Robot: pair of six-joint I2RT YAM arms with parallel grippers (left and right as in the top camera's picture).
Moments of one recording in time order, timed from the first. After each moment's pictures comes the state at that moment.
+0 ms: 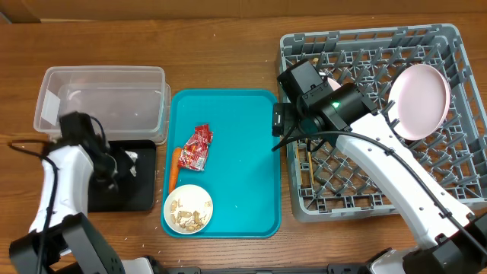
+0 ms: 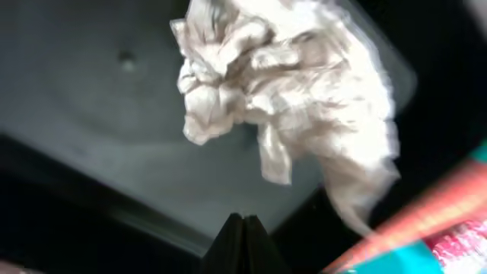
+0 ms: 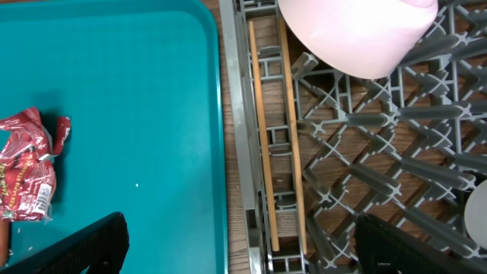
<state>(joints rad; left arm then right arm) 0.39 1.54 1.01 -0.99 0.10 -0.33 0.56 1.62 1.54 -1.16 0.16 0.60</state>
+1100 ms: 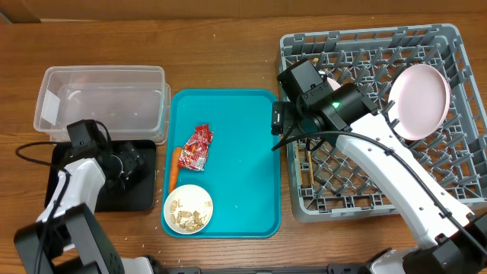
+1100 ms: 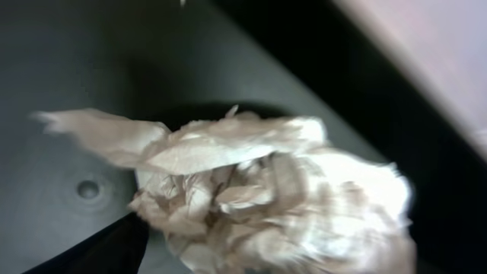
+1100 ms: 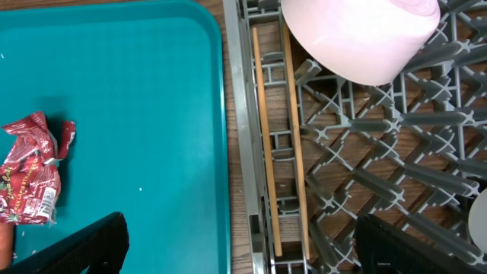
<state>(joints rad) 0.39 1.57 0.78 -0.51 0.08 -0.34 0.56 1.62 1.54 -1.15 0.16 0.60</state>
